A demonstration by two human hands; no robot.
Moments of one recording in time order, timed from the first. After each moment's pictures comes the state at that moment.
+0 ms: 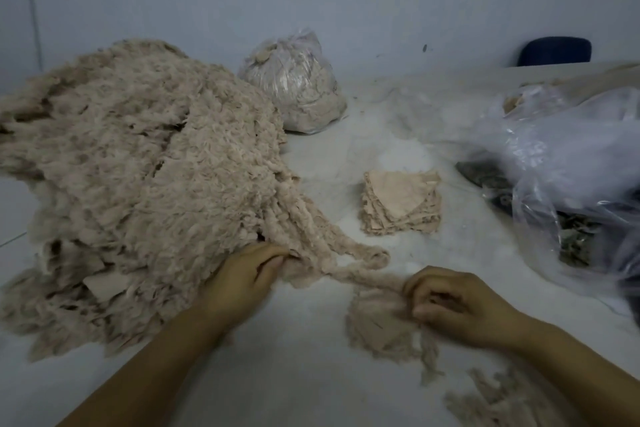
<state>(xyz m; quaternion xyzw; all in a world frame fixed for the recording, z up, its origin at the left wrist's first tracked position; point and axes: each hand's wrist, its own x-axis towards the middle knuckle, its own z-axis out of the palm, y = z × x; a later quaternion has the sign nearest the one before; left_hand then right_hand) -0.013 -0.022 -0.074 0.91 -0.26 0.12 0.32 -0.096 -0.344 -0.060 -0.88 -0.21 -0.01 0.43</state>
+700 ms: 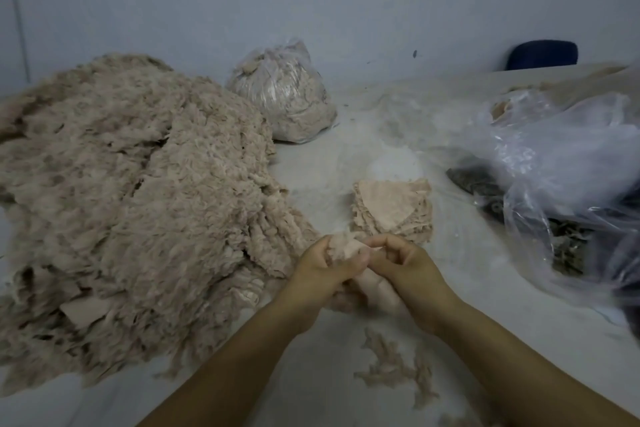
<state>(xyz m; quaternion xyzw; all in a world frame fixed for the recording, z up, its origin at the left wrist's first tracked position) -0.023 -0.134 -0.045 0.64 -0.10 -0.19 0.74 -0.056 -0.279 -0.039 -0.66 0.06 0.00 0.75</state>
